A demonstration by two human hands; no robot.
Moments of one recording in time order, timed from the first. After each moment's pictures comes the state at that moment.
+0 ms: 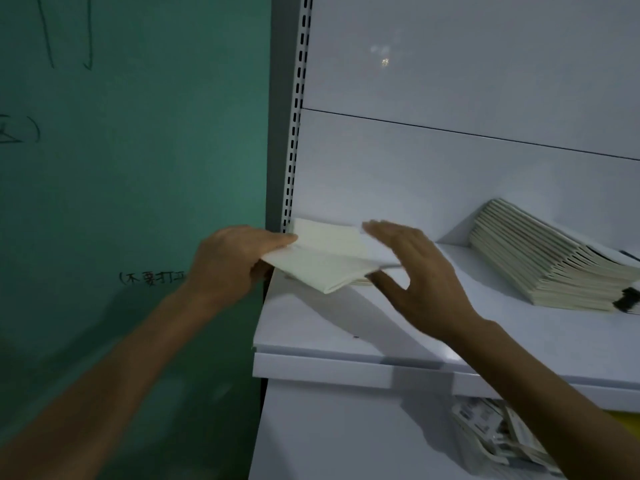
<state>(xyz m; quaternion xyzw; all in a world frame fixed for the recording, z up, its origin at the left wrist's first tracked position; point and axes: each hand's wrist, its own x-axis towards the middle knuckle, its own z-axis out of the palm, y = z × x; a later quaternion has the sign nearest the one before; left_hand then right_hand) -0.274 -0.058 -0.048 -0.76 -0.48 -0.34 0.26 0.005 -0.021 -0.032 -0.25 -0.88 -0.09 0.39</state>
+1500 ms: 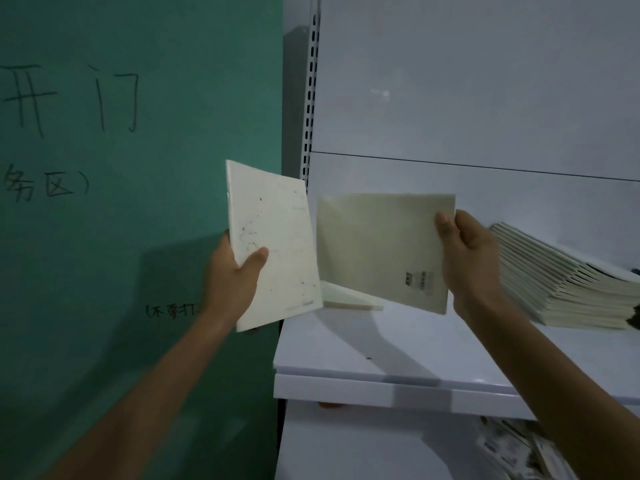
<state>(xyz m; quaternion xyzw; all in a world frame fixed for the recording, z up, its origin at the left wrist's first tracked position) -0.252 -0.088 -0.020 -0.47 -0.54 -0.69 -0.13 0.004 -0.021 0.018 -0.38 -0.62 0.26 0.64</state>
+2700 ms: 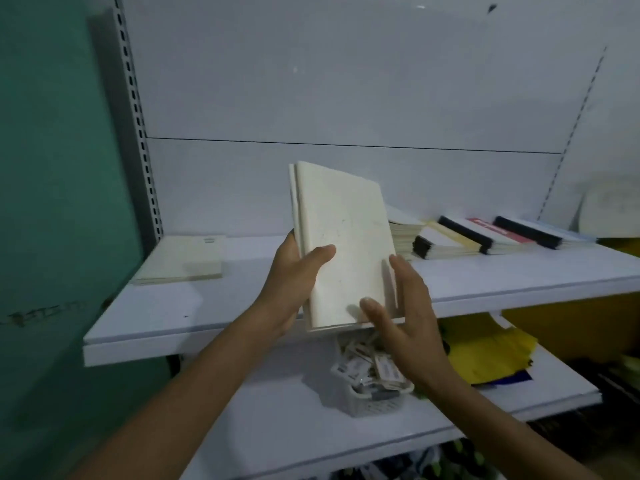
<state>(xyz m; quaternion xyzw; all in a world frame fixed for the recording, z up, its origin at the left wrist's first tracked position) 0.065 -0.126 0.001 -0.55 -0.39 -0.59 -0.46 0.231 -0.140 -0.069 -0.49 -0.68 0.14 0.53</state>
